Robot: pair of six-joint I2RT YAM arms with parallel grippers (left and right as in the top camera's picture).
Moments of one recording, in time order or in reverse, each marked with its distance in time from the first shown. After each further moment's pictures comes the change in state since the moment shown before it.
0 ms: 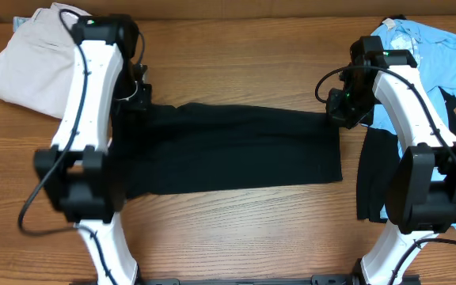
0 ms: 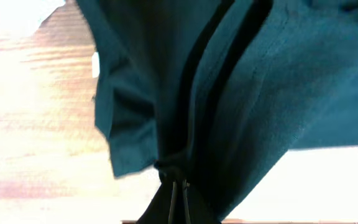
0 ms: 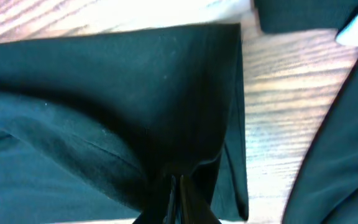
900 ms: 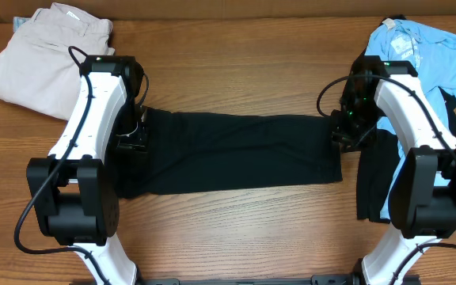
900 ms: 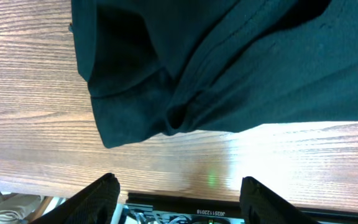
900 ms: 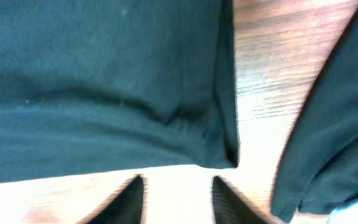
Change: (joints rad) left arm 0.000 -0.112 -0.443 0.139 -0.093 -0.016; right arm -0.029 -0.032 -0.121 -0.093 -0.019 -0.032
